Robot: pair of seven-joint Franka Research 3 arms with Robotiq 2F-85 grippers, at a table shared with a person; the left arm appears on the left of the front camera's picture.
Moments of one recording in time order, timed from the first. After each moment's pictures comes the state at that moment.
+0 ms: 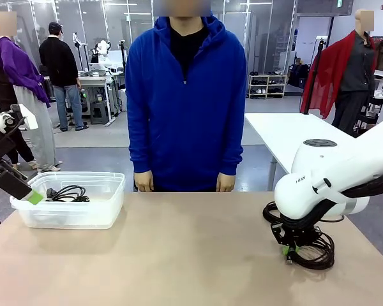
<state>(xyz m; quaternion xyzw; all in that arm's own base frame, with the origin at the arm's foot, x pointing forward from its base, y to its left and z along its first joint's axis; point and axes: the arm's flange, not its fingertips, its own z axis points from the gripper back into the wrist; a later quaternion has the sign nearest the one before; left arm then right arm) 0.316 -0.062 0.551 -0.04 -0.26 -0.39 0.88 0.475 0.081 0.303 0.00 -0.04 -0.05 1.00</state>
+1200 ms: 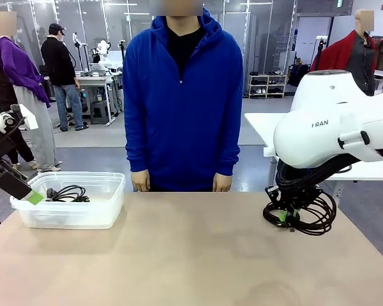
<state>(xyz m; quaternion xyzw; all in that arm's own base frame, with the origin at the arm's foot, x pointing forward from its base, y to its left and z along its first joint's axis) 0.316 -0.062 0.551 -0.04 -0.26 -0.39 0.88 0.424 0.130 0.457 0.00 -0.06 0.05 1.00</state>
